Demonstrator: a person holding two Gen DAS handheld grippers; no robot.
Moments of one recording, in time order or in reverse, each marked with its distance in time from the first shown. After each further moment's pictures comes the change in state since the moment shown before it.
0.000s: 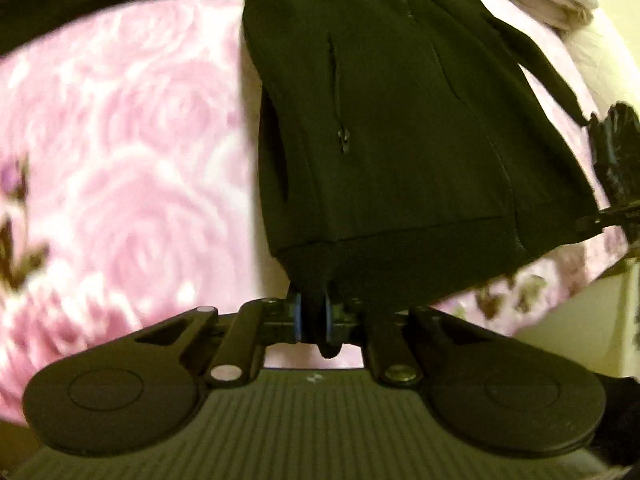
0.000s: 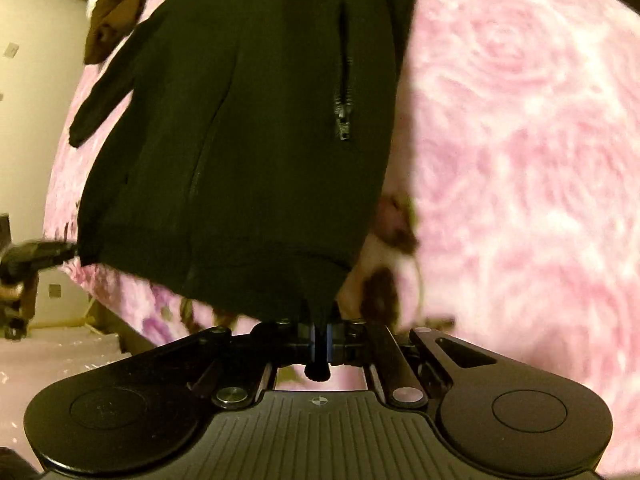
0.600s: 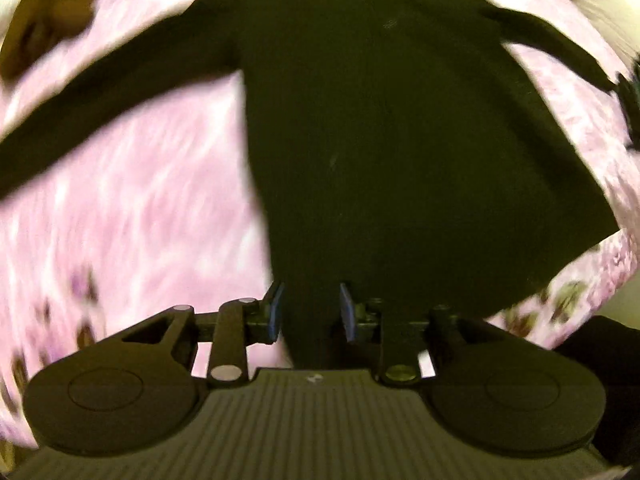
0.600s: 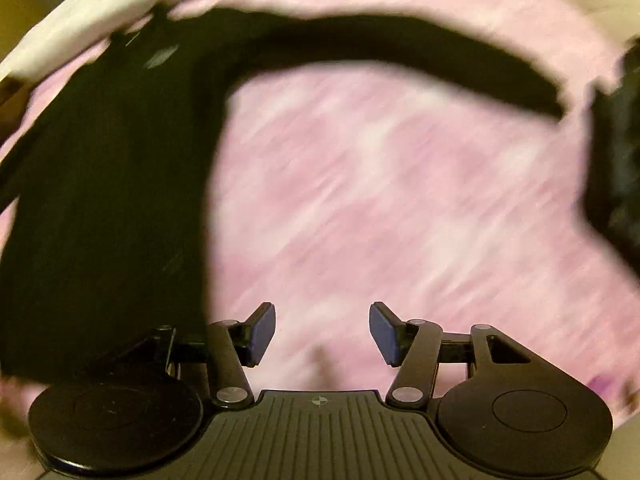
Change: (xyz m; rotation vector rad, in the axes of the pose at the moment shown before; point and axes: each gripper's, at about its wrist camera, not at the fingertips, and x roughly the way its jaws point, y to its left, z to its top) left arm -0.036 -0.073 0.064 0.273 -0.077 0.268; right arm -0.087 -0.067 0.013 0.129 -0.343 -0.423
